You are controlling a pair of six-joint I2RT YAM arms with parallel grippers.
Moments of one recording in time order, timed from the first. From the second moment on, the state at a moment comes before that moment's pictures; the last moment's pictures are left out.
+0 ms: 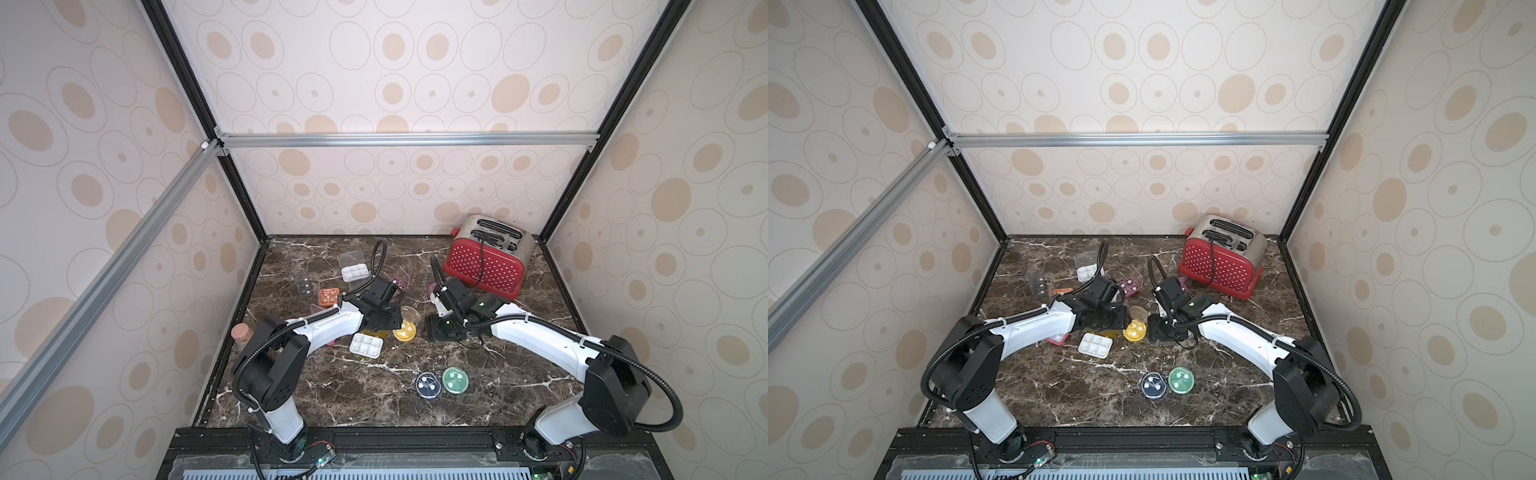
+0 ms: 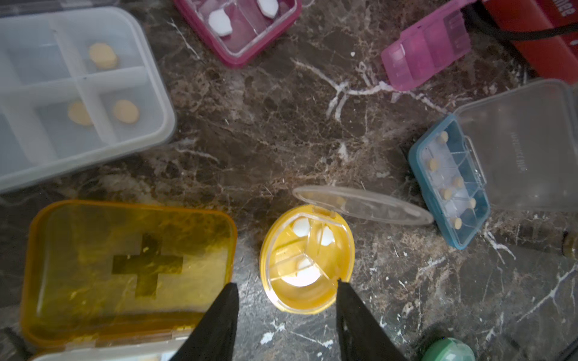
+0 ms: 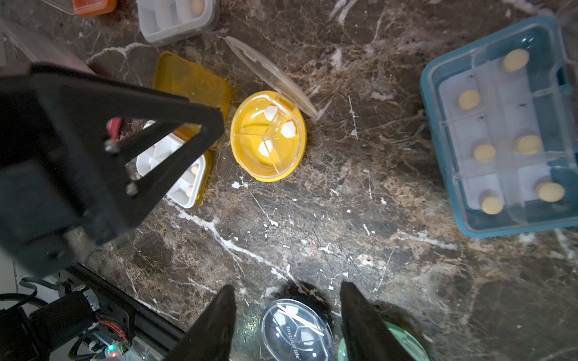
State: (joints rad) left arm -0.63 1.71 1.08 -0.38 0.07 -0.60; right arm 0.69 1.49 1.10 -0.71 -0.16 0.59
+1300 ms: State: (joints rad) left arm -0.62 1.86 1.15 -0.44 0.10 -0.57; right arm 0.68 1.46 1.09 -0.72 -0.21 0.58
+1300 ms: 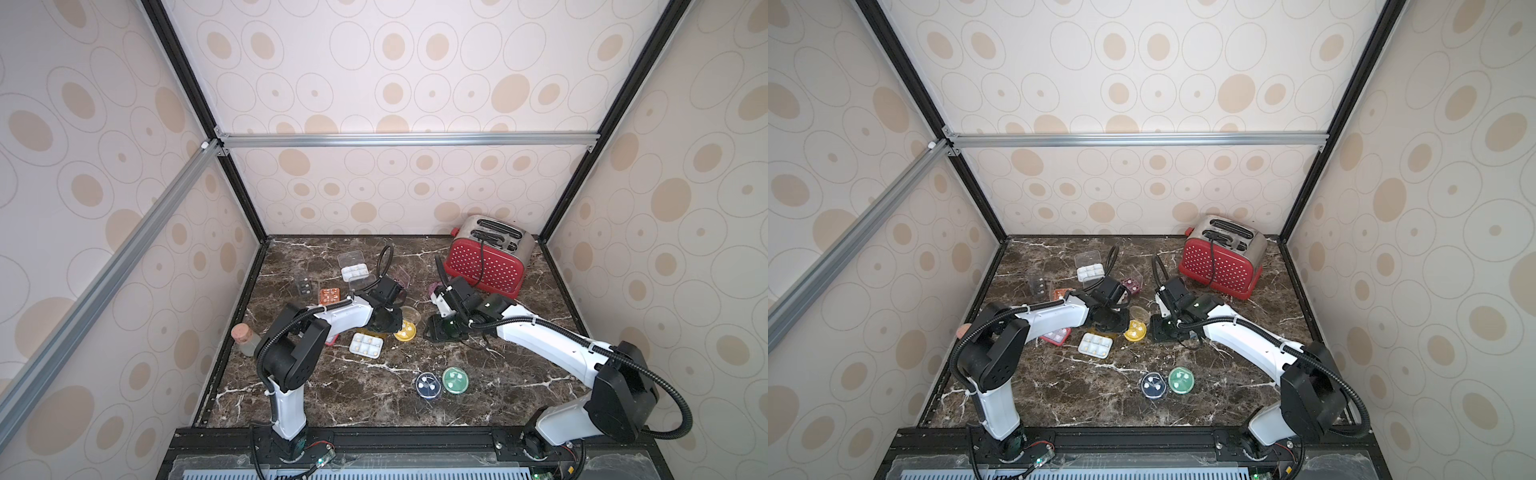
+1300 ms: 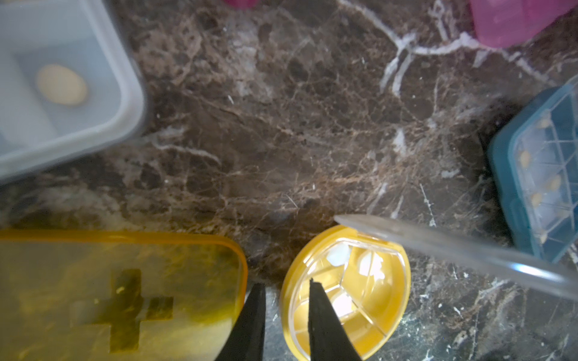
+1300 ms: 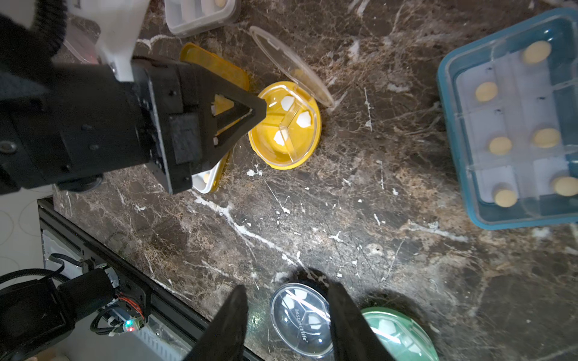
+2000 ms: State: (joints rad) left arm -0.67 1.85 1.10 -0.41 0.13 -0.57; right arm 0.68 1.45 1.05 -0.70 -0.16 0.63
